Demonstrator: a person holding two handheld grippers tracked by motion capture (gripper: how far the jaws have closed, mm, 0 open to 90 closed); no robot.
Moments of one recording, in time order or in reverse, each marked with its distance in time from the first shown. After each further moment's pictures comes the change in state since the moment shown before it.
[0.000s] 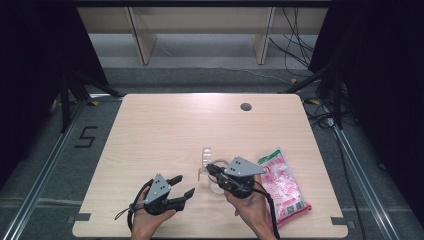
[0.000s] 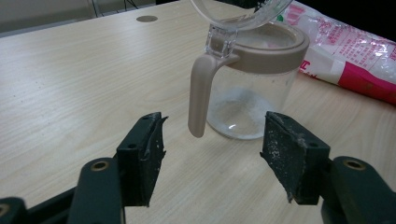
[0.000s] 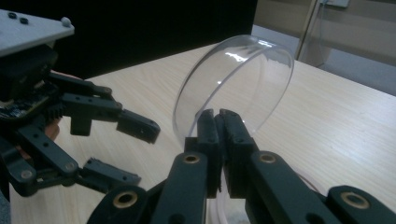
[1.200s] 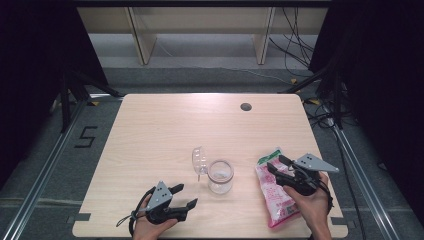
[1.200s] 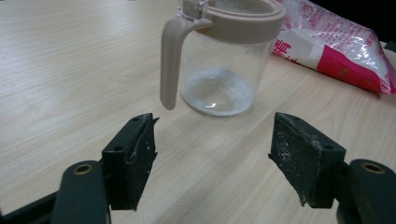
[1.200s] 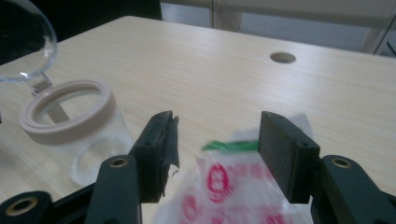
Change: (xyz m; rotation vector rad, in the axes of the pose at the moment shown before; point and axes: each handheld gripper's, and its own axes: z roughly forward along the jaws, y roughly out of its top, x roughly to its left) left arm -0.016 -0.014 0.000 0.034 -0.057 -0.050; right arm -0.100 -0.050 -0.114 0.067 -0.284 0.239
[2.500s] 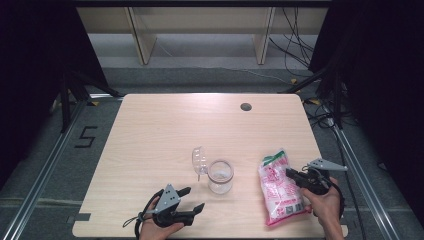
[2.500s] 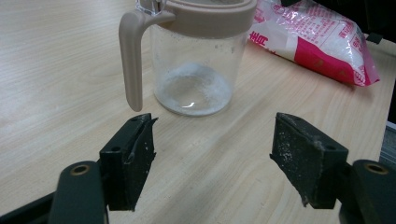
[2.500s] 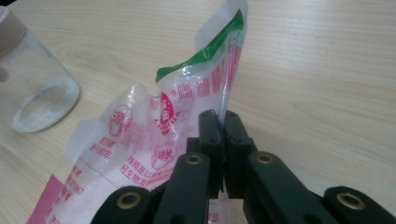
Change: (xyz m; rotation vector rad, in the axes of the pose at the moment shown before) left arm -0.013 0.000 0.008 0.018 -0.034 0.015; right arm -0.063 -0.044 0.005 0.178 0.004 0.118
